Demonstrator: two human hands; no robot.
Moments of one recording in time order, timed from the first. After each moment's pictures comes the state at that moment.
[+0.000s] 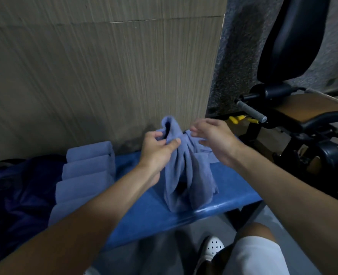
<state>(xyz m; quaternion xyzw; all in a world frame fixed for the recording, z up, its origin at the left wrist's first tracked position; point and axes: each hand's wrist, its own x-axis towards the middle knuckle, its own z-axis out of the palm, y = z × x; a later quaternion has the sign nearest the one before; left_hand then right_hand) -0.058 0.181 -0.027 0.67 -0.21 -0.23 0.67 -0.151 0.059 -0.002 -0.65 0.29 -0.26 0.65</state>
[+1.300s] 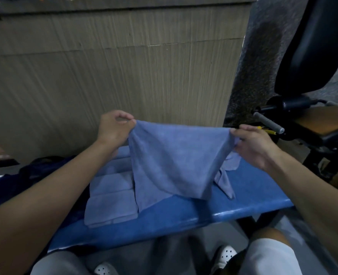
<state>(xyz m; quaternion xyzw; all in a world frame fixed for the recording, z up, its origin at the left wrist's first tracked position) 0.044 0.284 0.049 0.77 -0.21 0.01 0.61 -0.177 0.041 0.005 -0.51 0.29 -0.30 0.75</state>
